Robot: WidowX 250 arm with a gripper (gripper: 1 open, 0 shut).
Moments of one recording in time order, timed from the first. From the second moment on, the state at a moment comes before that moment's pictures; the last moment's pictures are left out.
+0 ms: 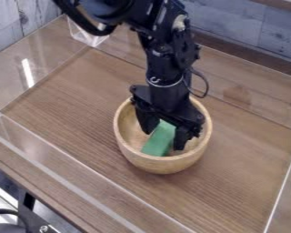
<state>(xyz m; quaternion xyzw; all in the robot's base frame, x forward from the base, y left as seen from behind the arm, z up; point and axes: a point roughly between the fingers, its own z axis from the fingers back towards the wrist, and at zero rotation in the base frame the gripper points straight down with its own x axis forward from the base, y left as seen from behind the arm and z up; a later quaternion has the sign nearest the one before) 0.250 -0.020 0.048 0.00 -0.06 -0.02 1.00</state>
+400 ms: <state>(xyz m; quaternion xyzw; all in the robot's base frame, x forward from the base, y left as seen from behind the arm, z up) 0.252 -0.019 0.047 0.00 -0.07 -0.02 1.00</state>
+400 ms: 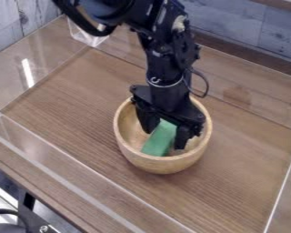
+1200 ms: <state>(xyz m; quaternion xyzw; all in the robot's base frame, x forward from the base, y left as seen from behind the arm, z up) 0.254 -0.016 0.038 0.00 -0.07 -0.01 1.00</state>
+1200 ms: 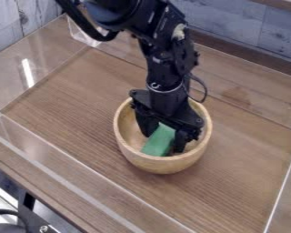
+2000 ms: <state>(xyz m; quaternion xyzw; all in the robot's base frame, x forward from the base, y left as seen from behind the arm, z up) 0.255 -0.010 0.030 0.01 -0.06 0.00 1.00</state>
